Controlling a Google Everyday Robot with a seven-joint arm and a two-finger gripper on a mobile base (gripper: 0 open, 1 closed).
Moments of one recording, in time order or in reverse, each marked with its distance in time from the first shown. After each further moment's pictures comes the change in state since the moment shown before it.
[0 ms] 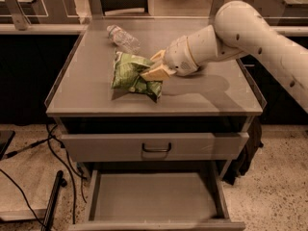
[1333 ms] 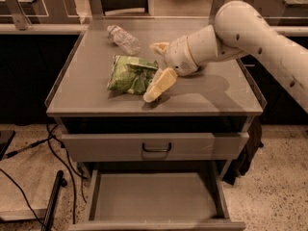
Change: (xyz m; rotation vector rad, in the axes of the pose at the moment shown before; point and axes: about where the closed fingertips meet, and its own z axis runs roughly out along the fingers) arm 0.000 0.000 0.000 -0.001 0.000 0.000
